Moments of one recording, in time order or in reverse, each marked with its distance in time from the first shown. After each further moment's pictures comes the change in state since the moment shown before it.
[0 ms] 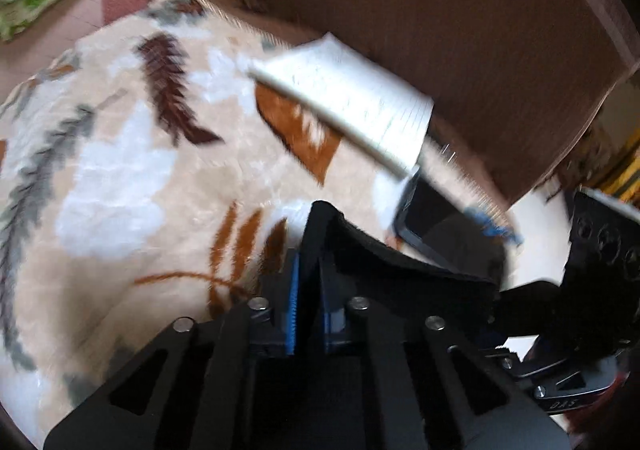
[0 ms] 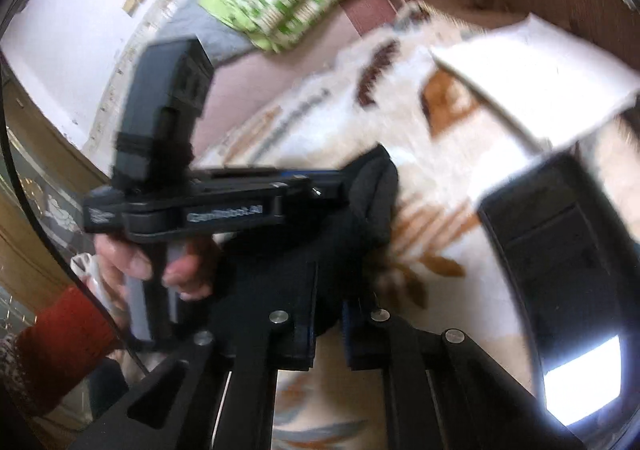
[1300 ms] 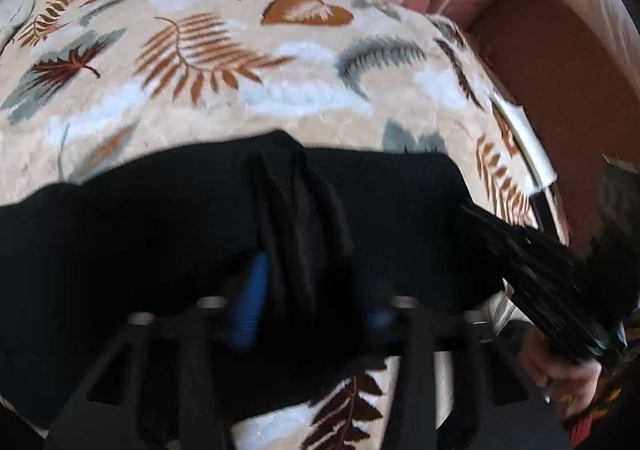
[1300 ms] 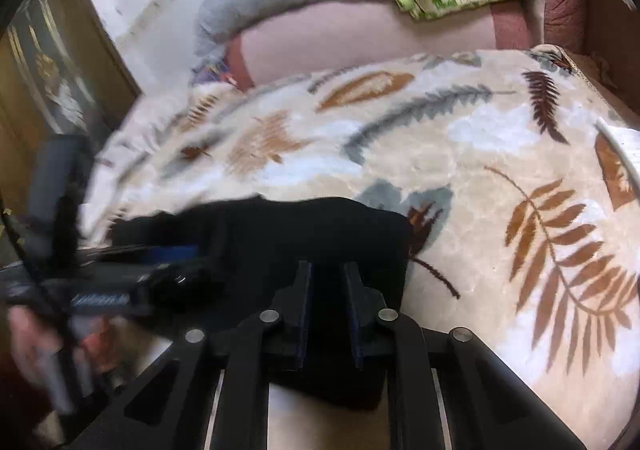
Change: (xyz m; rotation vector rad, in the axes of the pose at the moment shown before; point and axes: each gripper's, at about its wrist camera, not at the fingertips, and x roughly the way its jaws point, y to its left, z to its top) left arm -0.144 0.081 -0.200 -0.572 -0.072 0.418; right arm 0.109 0.143 -0.037 -0.332 0.170 -0.104
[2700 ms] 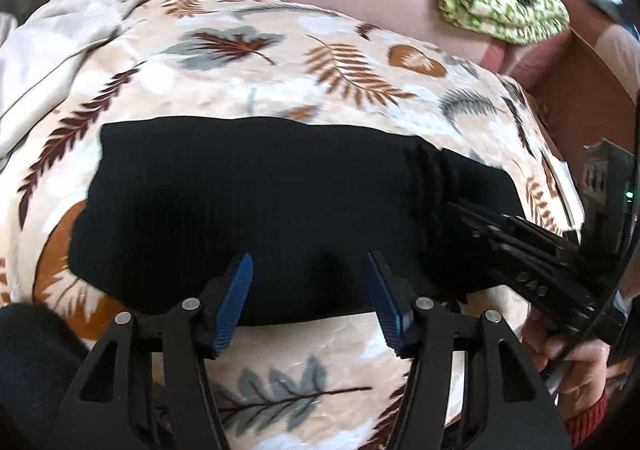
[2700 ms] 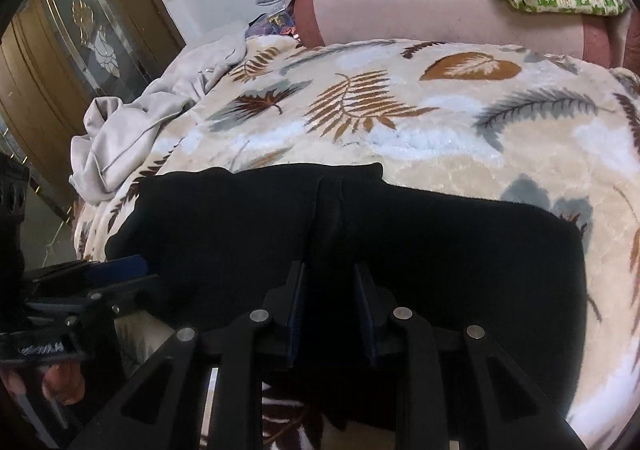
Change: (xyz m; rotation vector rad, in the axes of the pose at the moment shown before) left arm -0.082 0.076 -0.068 -0.236 -0.156 0.189; right arm 0.031 0.092 0.005 -0.150 0.071 0.145
